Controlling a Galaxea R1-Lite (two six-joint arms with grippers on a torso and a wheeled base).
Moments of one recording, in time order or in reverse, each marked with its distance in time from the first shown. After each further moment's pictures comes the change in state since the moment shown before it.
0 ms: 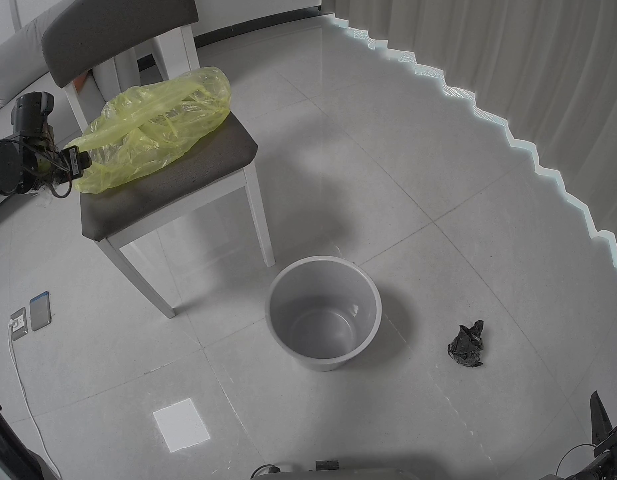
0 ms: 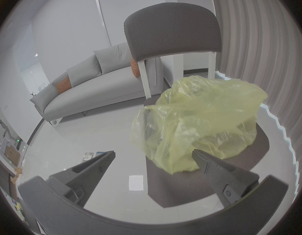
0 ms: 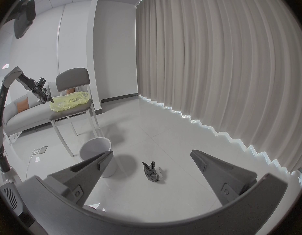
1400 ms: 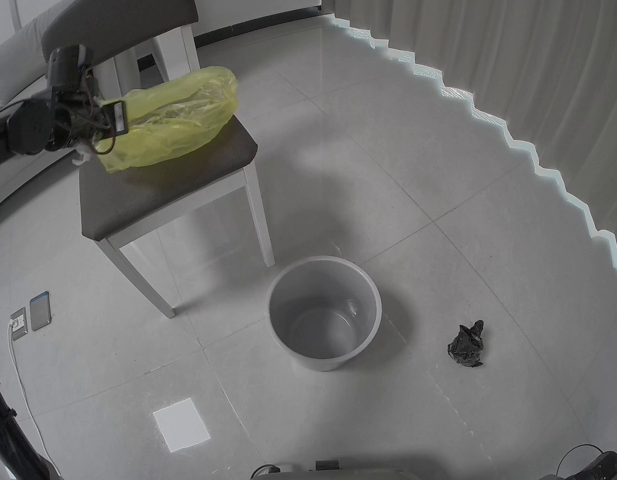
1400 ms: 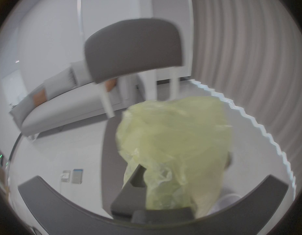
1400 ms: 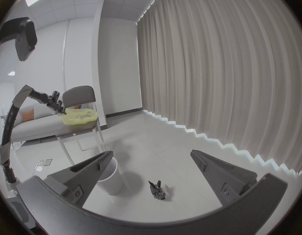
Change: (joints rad) left arm -0.201 0.095 -0.323 0.112 -0.039 0.047; right arm -0.002 0.028 -0.137 -0.047 0.054 0.020
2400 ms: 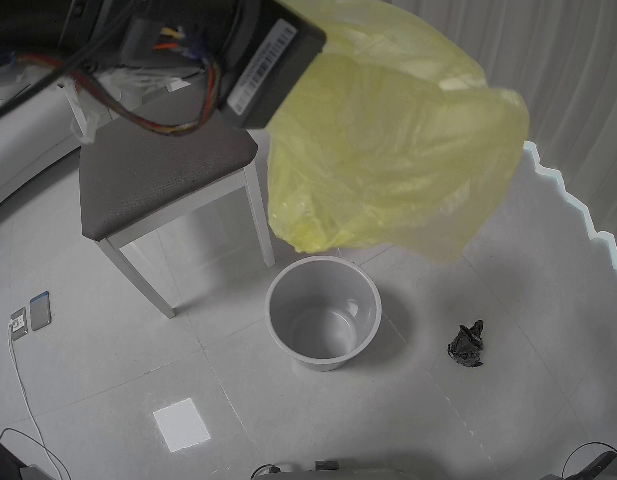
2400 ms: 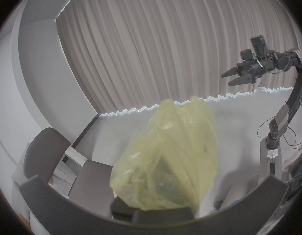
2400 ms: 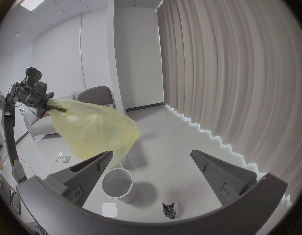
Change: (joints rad) left arm -0.958 -0.279 -0.111 0.400 0.174 0.592; right arm 0.037 0.813 -0.714 0.019 0.212 -0.063
